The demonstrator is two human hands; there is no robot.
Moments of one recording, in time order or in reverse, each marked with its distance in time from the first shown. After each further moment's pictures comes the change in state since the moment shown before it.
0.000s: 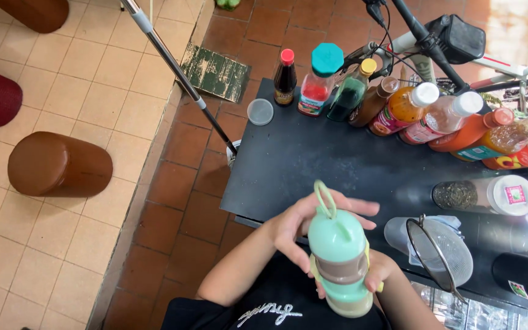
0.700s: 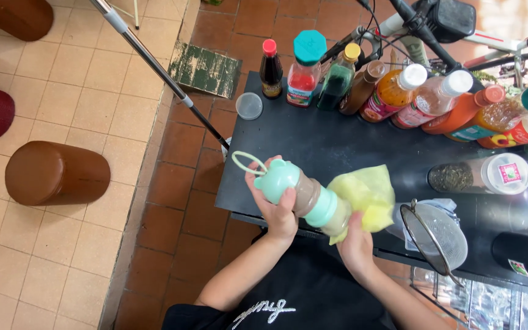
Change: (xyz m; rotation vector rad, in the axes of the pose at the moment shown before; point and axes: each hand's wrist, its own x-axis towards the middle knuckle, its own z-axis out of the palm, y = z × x) left_hand -0.013 -0.075 -0.012 0.240 1.191 0.543; right_hand 0.014 0.086 -0.072 -0.397 1.138 -0.657
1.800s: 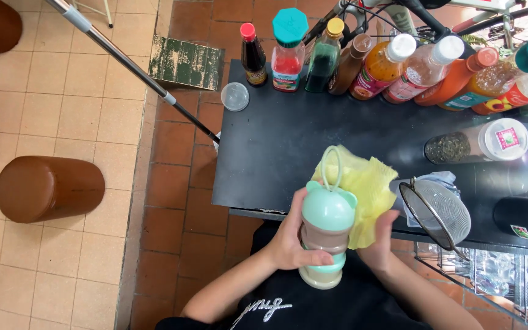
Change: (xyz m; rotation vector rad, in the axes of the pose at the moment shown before) left_hand -0.036 0.036 -0.037 0.345 -0.912 -0.385; right_hand -0.023 -0.019 -0.025 0.763 -0.336 0.095
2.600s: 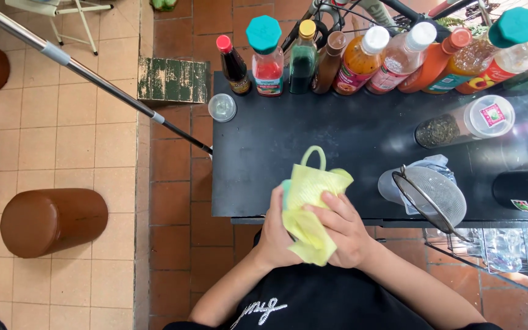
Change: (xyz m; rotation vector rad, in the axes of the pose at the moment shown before) left_hand 0.007 0.024 -0.013 0.454 0.171 0.084; right_hand 0.027 -0.002 0.100 -1.883 -0.475 -0.976
